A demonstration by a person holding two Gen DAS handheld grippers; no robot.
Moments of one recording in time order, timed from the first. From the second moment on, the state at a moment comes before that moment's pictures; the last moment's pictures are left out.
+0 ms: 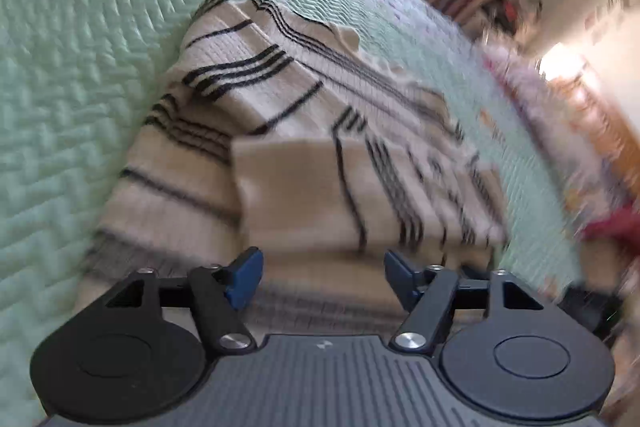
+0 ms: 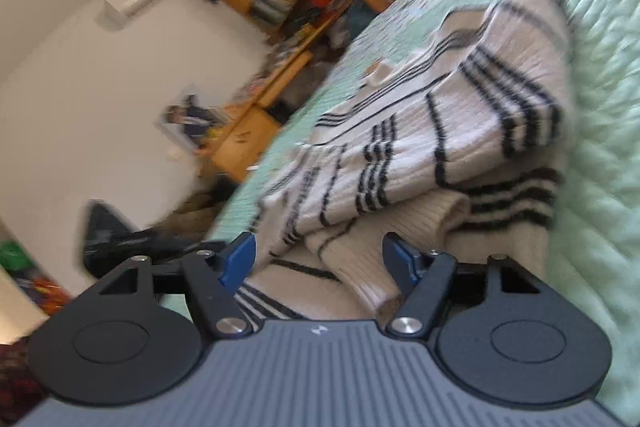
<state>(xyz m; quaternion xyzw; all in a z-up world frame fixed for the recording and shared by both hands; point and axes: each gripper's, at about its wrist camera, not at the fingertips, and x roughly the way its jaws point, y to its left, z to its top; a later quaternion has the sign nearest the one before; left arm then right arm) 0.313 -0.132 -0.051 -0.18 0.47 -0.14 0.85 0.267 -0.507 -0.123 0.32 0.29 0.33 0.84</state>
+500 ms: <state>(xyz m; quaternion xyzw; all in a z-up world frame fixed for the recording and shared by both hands) 0.126 -0.070 -0.065 -0.15 0.49 -0.20 0.84 0.041 -0.422 -0.057 0.30 0.30 0.25 0.87</state>
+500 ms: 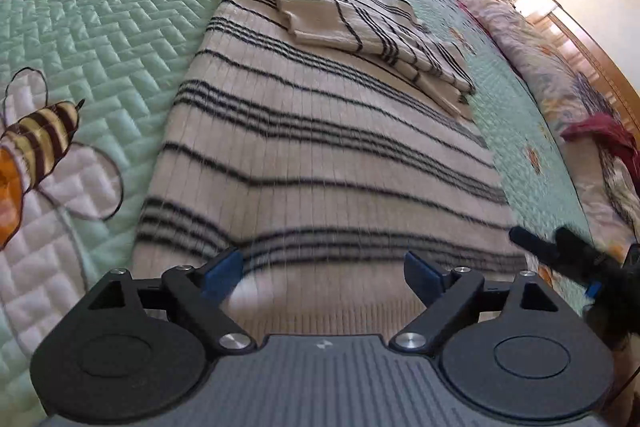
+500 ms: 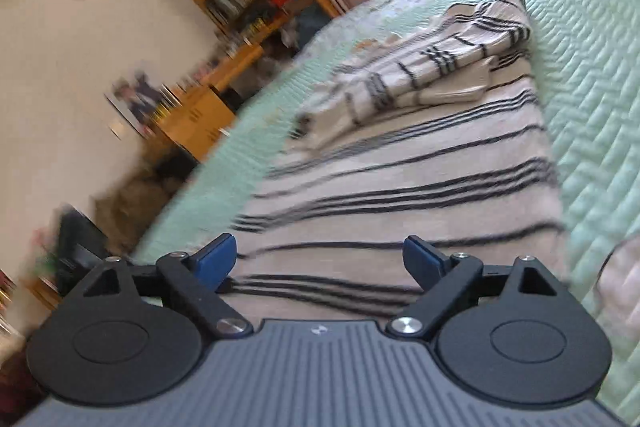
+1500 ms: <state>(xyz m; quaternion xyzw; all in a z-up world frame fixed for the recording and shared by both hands) 0.044 -0.112 -0.082 0.07 0.47 -0.20 0.86 -0.015 -0.395 -0.061 0.18 0.37 0.13 0.90</state>
